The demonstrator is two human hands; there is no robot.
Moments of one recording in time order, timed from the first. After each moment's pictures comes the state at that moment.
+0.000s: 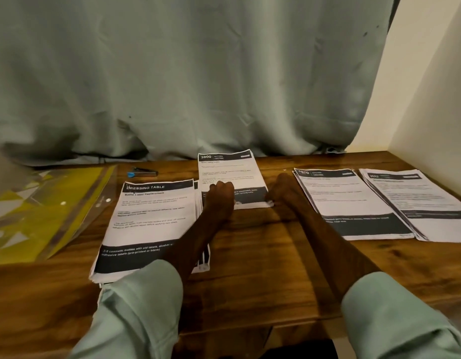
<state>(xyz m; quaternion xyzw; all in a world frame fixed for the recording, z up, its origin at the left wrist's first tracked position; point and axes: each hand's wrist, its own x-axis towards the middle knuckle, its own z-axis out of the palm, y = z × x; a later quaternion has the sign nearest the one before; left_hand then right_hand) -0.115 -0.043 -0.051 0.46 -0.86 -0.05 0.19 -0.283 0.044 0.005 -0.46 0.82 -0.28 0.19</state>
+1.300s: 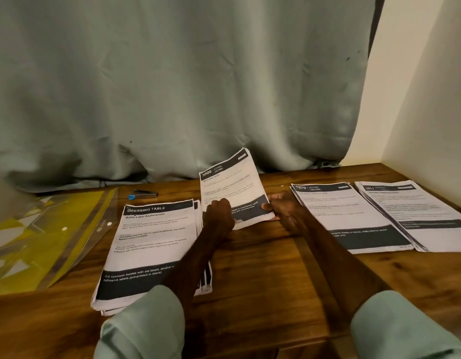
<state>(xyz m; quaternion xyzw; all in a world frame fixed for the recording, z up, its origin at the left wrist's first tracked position) -0.111 -0.039 -0.037 0.51 -0.83 -0.14 0.18 -0.314 0.022 -0.023 -0.36 0.72 -0.45 0.39</state>
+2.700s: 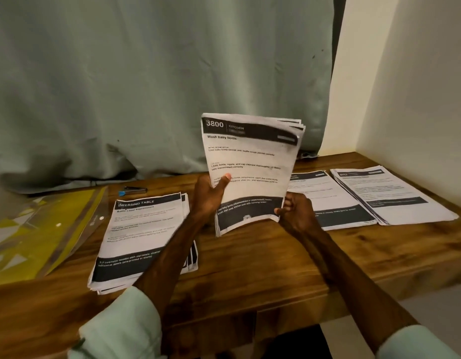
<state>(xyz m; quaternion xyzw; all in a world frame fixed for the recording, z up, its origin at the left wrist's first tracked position) -0.104 0.019 0.016 0.35 -0.69 -0.44 0.46 -0.314 0.145 -0.035 -0.44 0.70 -0.54 0.18</state>
